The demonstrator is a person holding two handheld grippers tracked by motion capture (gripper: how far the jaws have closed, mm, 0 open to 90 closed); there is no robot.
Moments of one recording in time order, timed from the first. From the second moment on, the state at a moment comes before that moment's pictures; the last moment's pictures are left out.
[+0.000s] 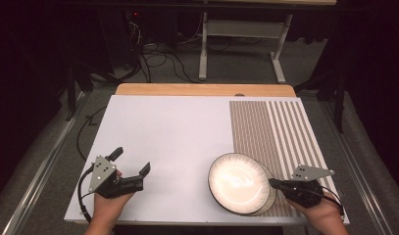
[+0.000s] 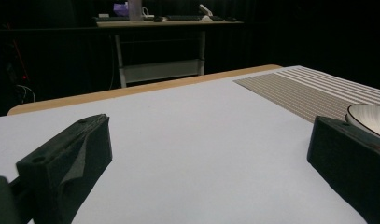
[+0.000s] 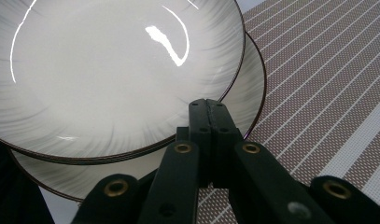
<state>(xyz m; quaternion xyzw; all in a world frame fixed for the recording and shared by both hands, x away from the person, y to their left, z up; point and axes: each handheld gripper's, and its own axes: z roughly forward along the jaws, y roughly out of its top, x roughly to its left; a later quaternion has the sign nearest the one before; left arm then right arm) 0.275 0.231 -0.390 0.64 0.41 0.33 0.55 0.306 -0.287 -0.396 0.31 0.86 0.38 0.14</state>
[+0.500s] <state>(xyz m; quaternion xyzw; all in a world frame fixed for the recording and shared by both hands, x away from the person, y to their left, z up) 0.275 0.231 -0.390 0.64 0.41 0.33 0.55 0.305 -0.289 -0.395 0.31 0.86 0.38 0.14</state>
